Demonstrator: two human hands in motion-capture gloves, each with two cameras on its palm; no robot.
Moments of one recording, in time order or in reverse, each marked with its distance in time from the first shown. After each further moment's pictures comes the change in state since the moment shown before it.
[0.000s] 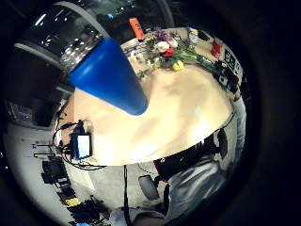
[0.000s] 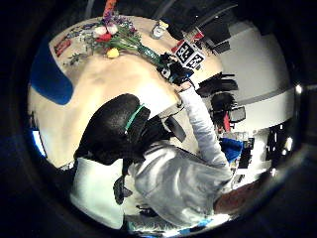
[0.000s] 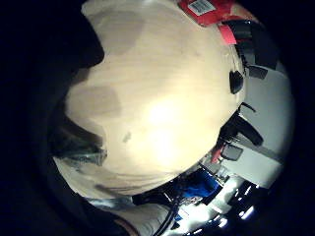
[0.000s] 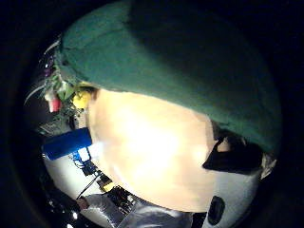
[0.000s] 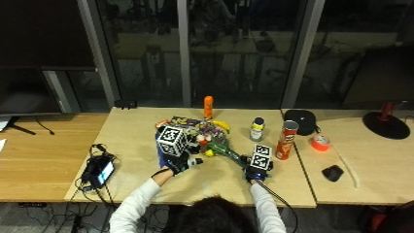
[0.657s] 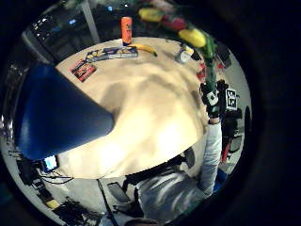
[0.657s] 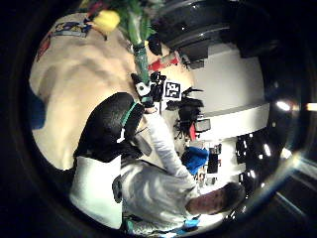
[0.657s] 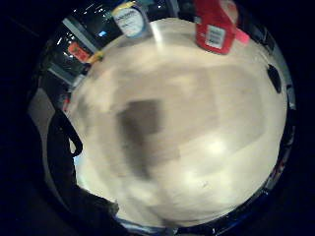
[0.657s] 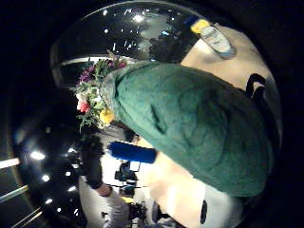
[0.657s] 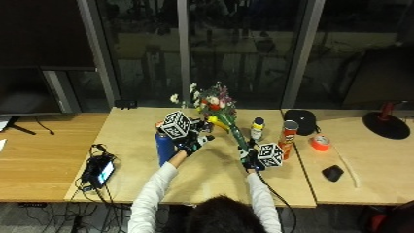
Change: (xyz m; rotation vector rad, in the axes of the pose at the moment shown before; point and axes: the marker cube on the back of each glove) left arm 0.012 -0.094 -0.008 0.060 0.407 -0.115; right arm -0.030 -0.008 -0.065 0.373 -0.805 -0.079
